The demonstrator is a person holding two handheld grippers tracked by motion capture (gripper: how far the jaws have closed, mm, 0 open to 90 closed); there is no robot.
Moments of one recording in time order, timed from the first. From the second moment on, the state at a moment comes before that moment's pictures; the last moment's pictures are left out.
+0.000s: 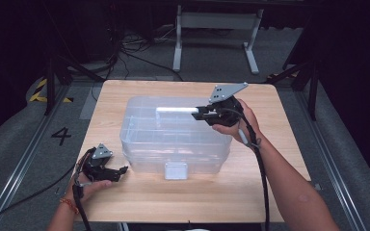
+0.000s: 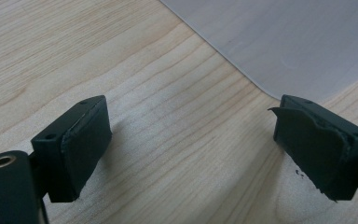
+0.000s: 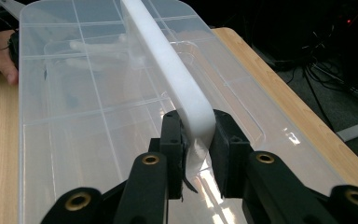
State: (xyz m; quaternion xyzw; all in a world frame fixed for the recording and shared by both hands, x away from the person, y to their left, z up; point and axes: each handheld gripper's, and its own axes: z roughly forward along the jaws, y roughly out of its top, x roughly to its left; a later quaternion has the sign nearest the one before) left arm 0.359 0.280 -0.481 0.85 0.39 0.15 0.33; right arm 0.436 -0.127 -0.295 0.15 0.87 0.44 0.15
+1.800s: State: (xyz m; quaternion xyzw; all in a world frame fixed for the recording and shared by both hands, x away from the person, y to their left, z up) left arm 0.310 0.267 -0.400 0.79 0.36 0.22 0.44; right arm 0.467 -0.129 -0.275 0.17 0.87 0.45 0.10
